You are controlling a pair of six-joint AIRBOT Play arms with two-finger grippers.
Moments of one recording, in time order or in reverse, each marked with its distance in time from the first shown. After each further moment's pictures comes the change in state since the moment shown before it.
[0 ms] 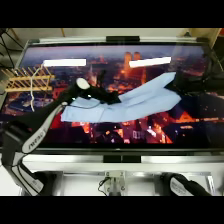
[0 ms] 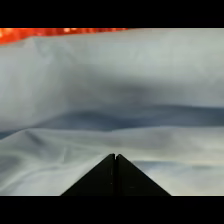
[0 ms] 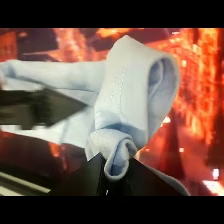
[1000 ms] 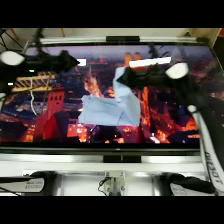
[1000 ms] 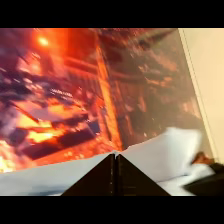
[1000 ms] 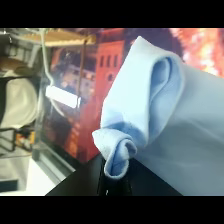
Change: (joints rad) left arm 0.497 0.428 0.001 0.048 -0.143 0.066; right arm 0.508 -0.330 0.050 0.328 -0.438 -0.006
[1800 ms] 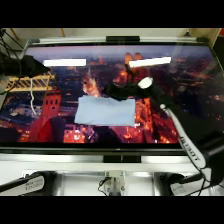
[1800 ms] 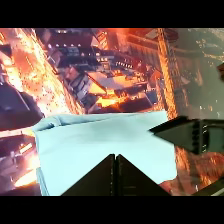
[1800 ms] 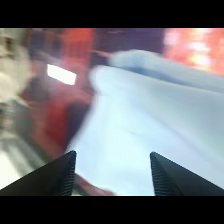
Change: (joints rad) left arm 0.180 0.155 0.000 0.177 -0.288 0.002; right arm 0.014 -0.171 0.001 -0.112 0.002 -0.016
